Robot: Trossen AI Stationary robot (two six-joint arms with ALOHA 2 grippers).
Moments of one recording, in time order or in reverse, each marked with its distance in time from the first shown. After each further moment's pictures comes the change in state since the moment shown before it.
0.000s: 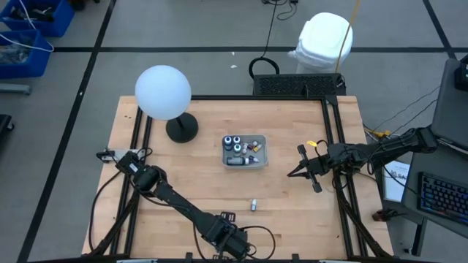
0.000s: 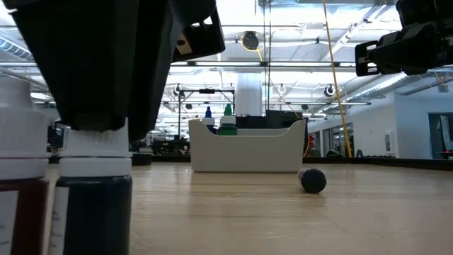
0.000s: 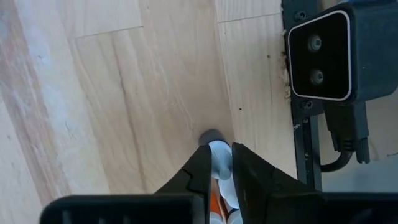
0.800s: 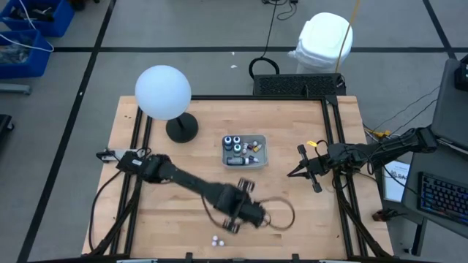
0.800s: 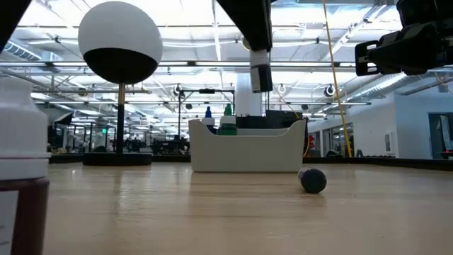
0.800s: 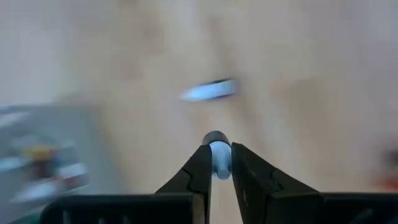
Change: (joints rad) left arm 0.187 -0.014 0.286 -0.288 -0.251 0.459; right arm 0.000 0.000 0.000 0.000 0.000 -0.009
